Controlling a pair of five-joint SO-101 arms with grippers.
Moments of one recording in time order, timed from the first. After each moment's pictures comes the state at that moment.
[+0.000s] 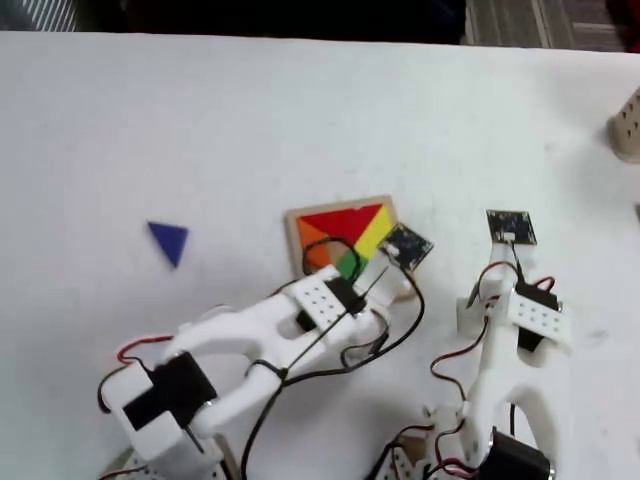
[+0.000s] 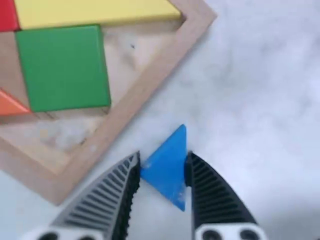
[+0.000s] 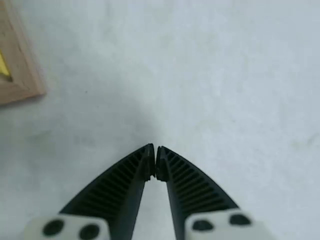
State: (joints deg) left arm 46.5 6.4 33.8 46.8 13.1; right arm 20.7 -25.6 60.8 50.7 24.4
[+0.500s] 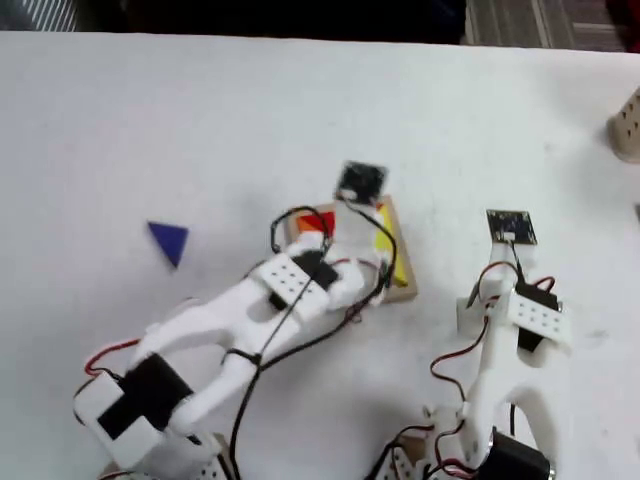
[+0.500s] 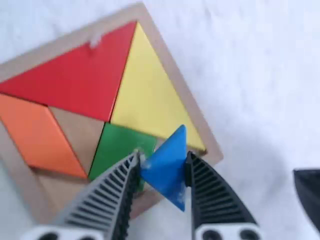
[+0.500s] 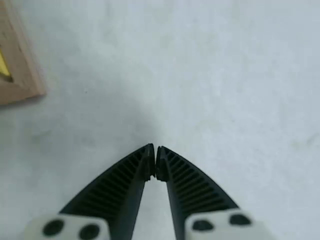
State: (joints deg) left arm 38.2 0.7 33.9 29.8 30.5; right arm 20.7 -25.7 60.8 50.7 24.4
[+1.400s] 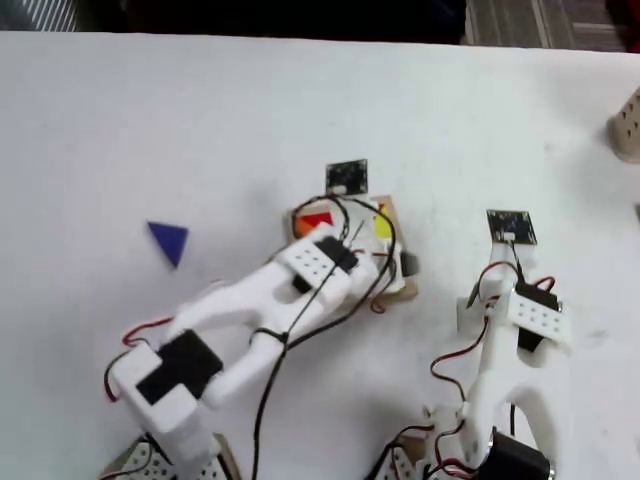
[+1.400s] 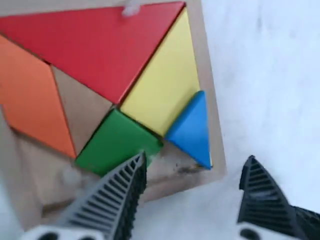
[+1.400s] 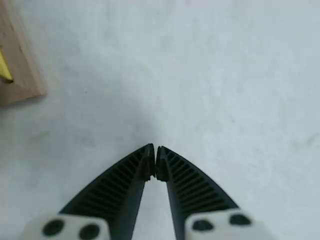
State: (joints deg) left arm 38.8 11.5 22.5 41.1 46.2; right arm 20.7 -25.7 60.8 50.7 24.4
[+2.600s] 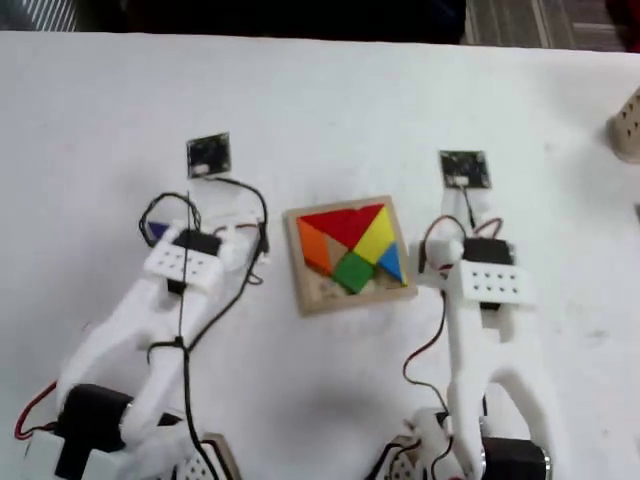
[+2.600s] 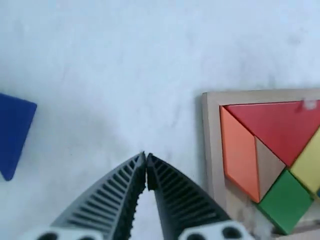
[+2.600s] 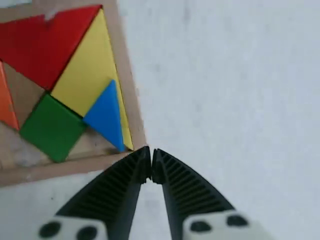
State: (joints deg) left arm 10.2 -13.0 47.2 35.7 24.5; right arm -0.4 -25.7 45.5 55.9 6.1
